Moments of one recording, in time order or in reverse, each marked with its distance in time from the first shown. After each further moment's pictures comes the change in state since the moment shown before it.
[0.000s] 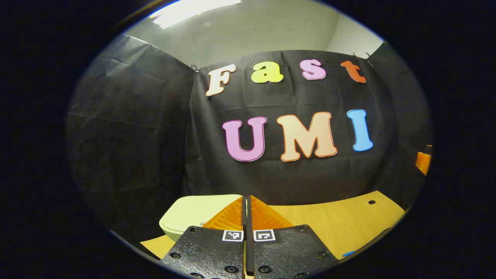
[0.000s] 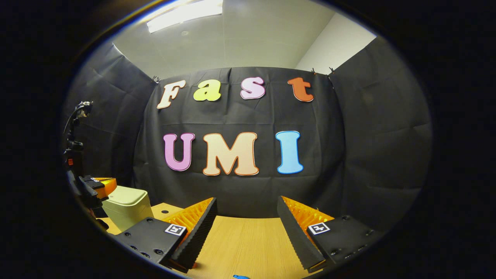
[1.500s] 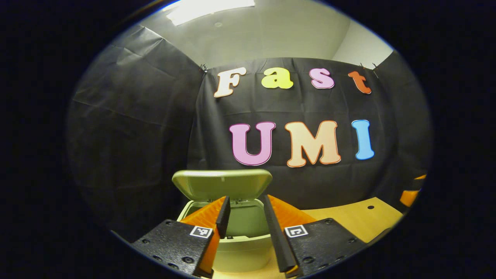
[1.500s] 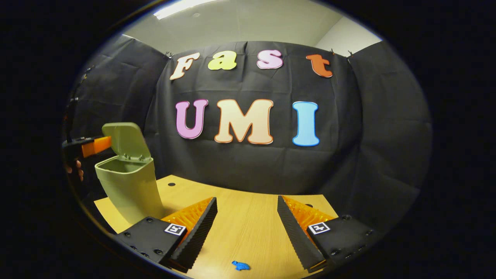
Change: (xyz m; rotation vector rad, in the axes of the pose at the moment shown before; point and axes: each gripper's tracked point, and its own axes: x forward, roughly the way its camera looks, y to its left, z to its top) left arm -0.013 0.032 0.015 -0.057 -0.075 -0.045; right arm 0.018 0.015 -0.097 -0.085 0.235 0.107
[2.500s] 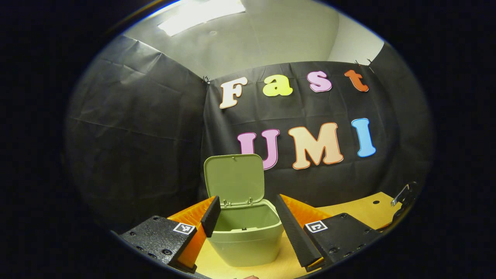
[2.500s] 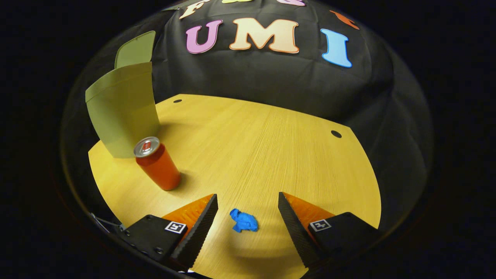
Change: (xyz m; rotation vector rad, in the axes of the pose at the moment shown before) left arm -0.058 0.020 0.025 0.079 -0.016 0.081; right arm 0.050 0.009 -0.217 -0.101 0.575 0.096
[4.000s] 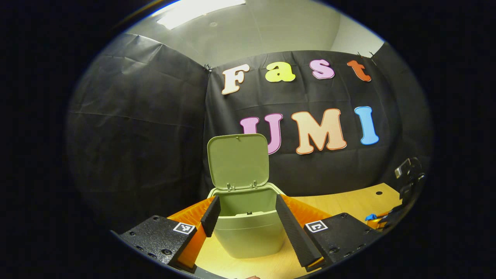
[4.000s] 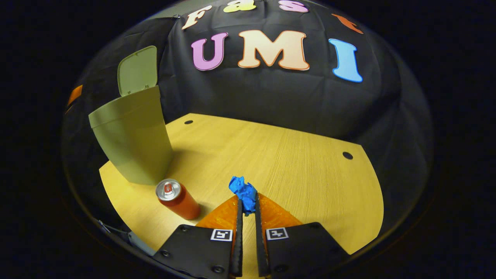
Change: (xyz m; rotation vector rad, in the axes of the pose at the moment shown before) left arm 0.001 0.007 -0.046 -0.001 0.098 -0.005; right arm -0.023 0.029 0.099 0.010 -0.176 0.094
